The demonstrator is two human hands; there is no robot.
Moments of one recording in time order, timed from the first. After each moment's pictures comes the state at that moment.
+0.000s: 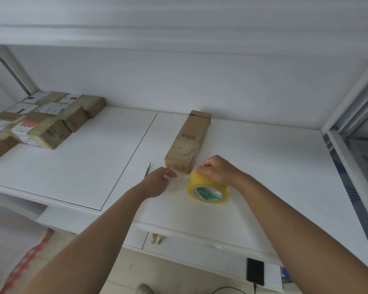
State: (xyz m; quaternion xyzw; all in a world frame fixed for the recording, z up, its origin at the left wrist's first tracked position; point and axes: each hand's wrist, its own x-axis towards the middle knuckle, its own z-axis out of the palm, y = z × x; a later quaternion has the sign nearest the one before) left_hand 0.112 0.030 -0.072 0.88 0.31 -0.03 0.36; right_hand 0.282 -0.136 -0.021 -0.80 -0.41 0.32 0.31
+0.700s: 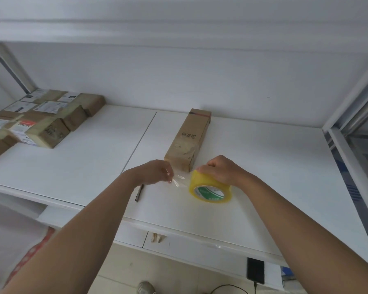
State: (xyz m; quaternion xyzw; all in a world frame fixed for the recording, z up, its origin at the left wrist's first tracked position) left_hand 0.121 0.051 -0.035 0.86 0.27 -0.11 0.42; right_hand 0.288 -0.143 -0.019 -0.81 -0.40 0.33 0.29
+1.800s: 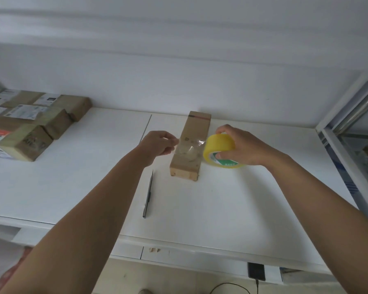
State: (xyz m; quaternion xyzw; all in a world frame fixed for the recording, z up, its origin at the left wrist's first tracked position) left_hand 0.173 0.111 0.002 0.71 0.31 0.09 0.63; right_hand 0.318 -0.120 0.046 -0.86 -0.44 0.16 0.20
